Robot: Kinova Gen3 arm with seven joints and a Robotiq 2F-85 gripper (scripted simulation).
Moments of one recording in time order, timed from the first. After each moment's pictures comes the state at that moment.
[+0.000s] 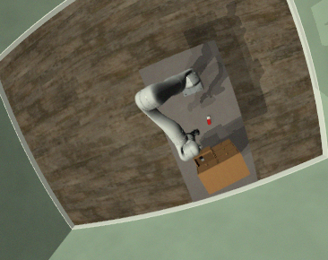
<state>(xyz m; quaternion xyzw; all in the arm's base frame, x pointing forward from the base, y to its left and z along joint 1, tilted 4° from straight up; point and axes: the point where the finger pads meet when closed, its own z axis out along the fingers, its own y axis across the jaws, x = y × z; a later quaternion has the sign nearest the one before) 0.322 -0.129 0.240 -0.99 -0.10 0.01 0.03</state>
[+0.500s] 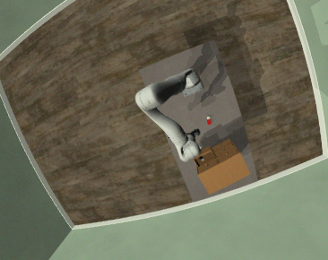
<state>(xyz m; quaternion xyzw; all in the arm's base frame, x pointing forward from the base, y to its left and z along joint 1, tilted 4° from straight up) 0.320 -0.128 0.246 -0.99 -0.10 0.01 0.04</state>
